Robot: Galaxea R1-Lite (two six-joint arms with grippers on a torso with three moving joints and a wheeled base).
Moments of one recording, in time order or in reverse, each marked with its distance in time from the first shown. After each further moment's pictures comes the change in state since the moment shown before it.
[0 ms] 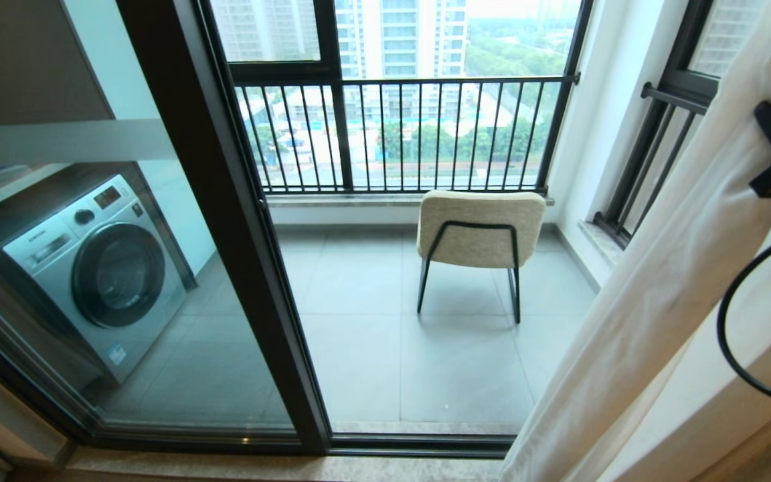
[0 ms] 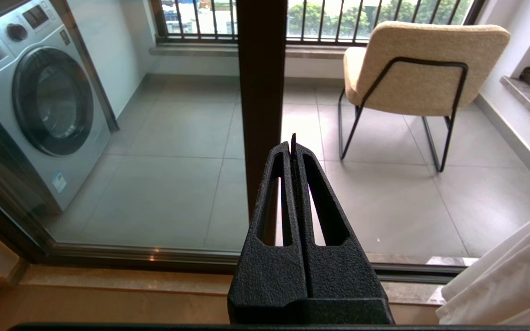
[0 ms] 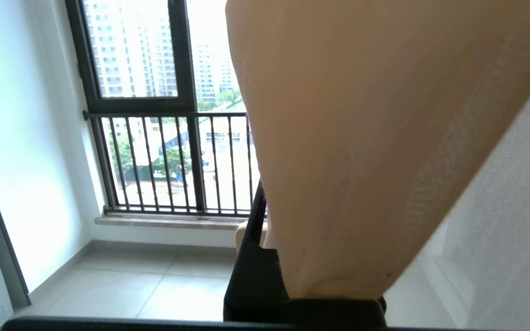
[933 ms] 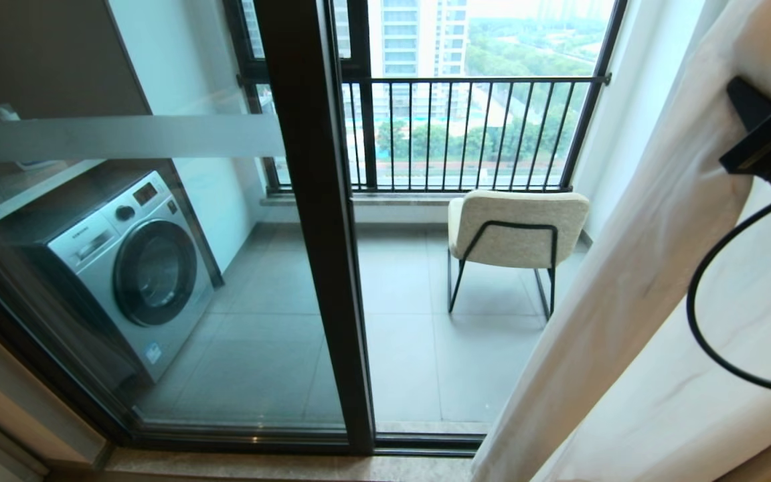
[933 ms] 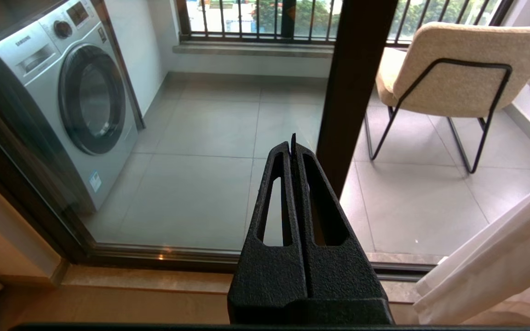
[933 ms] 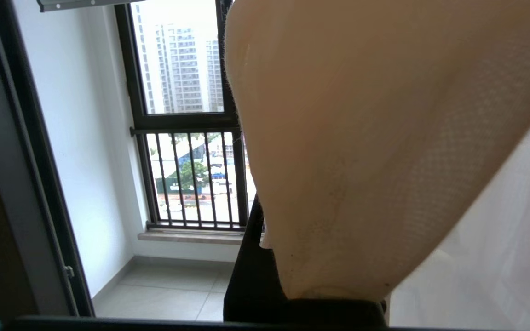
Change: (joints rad) left arm 0.000 0.000 0.000 0.000 0.000 0.000; right arm 0.118 0.036 -0.078 0.000 -0.079 -0.008
